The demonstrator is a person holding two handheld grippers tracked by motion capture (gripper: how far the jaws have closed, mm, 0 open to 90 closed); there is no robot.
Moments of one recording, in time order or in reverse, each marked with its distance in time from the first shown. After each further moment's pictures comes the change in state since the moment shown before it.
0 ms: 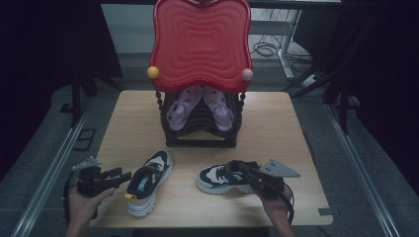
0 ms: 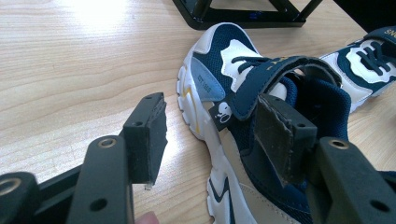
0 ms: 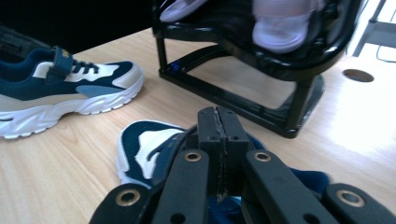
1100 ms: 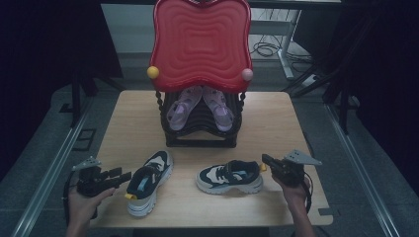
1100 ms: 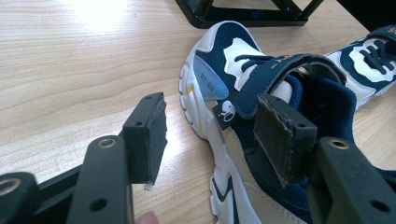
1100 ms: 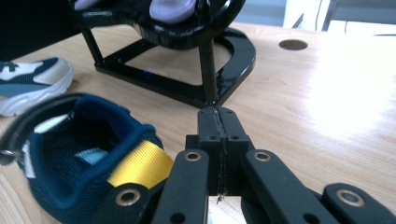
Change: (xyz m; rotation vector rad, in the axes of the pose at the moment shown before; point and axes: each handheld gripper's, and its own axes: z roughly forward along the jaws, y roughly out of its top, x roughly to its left) left arm 0.002 -0.001 0.001 0.006 0.003 0.001; right arm -0.085 -0.030 -0.002 0.018 -0.067 0.109
